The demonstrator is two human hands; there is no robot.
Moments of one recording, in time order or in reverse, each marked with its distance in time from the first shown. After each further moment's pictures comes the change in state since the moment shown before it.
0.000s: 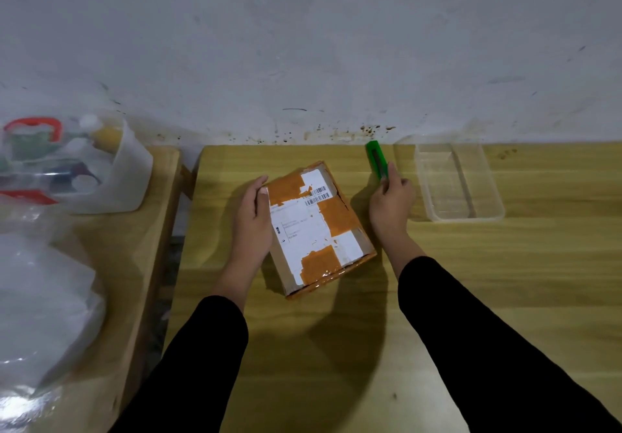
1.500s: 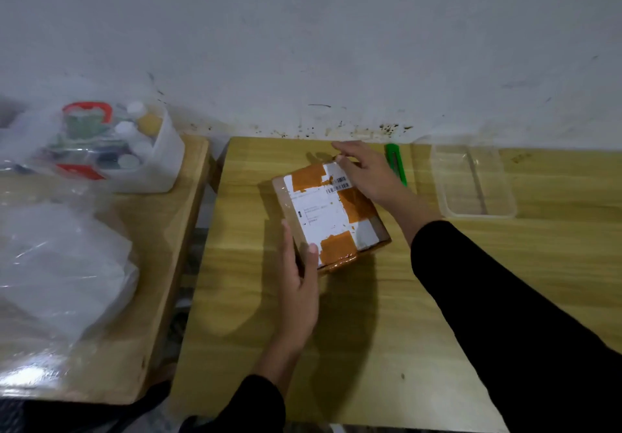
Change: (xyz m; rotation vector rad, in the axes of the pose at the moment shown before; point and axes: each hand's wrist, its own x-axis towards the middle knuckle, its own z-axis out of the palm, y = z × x) left_hand -0.121 -0.018 0.012 -0.256 -0.029 0.006; right_hand -0.014 -0.071 -0.013 0.137 -0.588 -0.439
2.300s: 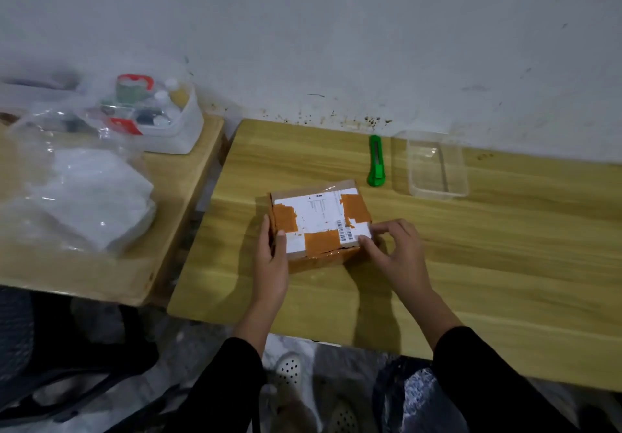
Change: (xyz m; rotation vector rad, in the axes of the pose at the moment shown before) left_hand -0.065 -0.009 -0.011 -0.057 0.199 -0.070; right_hand -0.207 0.051 -0.011 -0.237 0.353 -0.150
